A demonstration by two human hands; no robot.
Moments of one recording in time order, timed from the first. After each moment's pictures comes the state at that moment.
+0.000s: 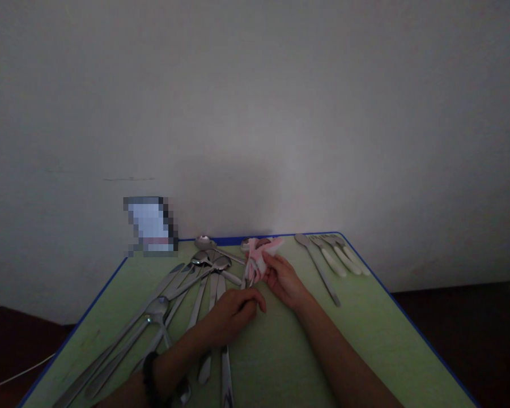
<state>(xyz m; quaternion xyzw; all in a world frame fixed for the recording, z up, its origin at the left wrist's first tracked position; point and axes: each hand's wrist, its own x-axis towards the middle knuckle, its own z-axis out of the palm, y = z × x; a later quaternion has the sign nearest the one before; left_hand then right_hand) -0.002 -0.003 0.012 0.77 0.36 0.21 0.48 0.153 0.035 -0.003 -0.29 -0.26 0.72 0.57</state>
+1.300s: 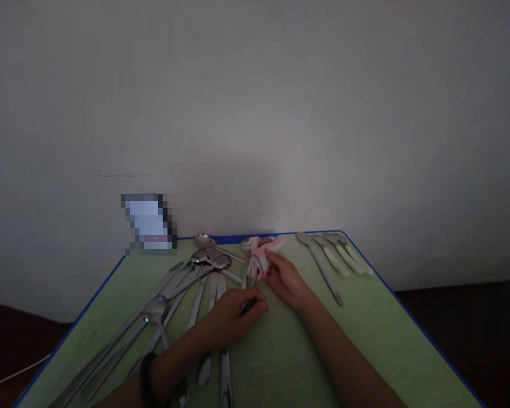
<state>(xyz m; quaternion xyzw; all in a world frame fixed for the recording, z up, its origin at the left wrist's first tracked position) 0.001 -0.005 0.020 0.80 0.38 0.20 0.43 0.154 0.034 -0.002 -0.30 -0.26 0.72 0.57</state>
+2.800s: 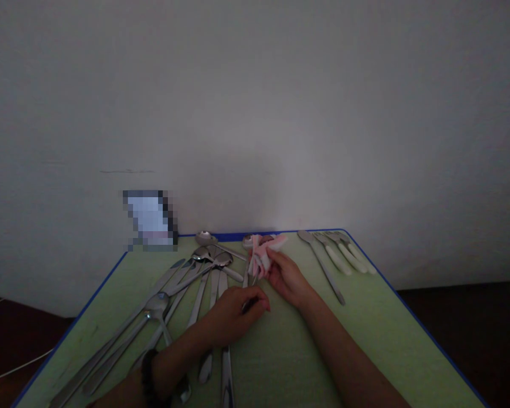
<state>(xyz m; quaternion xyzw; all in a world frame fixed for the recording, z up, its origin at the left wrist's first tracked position) 0.001 -0.005 0.019 0.80 0.38 0.19 0.43 0.154 0.037 -0.006 -0.30 -0.25 0.73 0.56</state>
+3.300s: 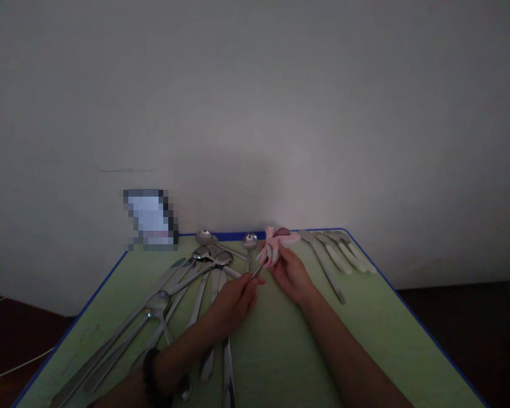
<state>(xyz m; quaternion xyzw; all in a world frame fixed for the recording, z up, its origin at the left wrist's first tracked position) 0.003 0.002 0.002 0.71 0.44 0.26 0.48 0.159 0.042 -0.004 -0.27 -0.22 0.70 0.62</state>
